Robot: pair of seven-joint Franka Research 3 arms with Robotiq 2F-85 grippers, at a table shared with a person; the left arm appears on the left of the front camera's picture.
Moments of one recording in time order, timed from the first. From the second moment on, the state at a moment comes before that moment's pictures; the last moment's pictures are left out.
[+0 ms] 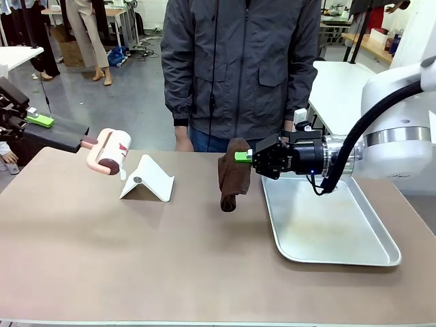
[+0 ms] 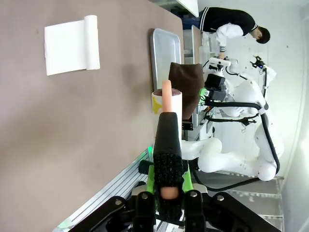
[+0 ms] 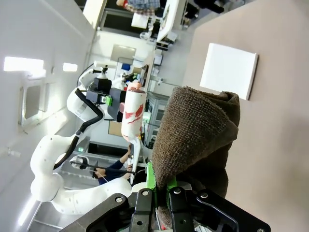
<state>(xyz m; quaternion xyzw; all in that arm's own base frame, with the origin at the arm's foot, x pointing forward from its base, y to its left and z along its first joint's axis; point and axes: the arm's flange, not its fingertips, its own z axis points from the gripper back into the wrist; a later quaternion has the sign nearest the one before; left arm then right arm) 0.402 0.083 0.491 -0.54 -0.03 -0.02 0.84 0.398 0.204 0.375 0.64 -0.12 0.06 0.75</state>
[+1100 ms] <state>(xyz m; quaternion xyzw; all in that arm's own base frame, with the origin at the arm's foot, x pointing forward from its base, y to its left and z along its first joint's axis) 0.489 -0.028 0.529 -0.35 -0.05 0.00 0.93 0.434 0.245 0.308 0.60 -0.08 0.02 0.79</state>
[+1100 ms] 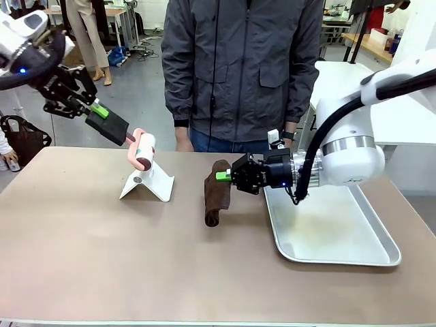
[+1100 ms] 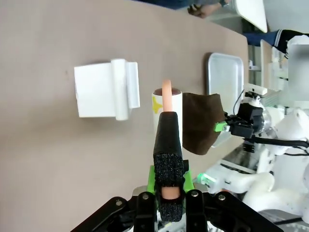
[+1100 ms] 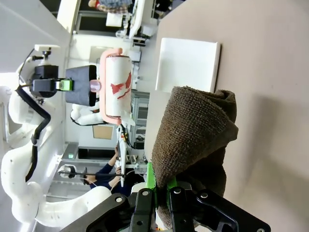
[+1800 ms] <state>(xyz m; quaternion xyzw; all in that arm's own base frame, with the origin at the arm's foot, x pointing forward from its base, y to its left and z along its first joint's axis) 0.555 -0.099 0.497 -0.28 0.01 -0.04 0.96 0.457 0.240 0.299 0.62 -0.08 0.01 0.78</state>
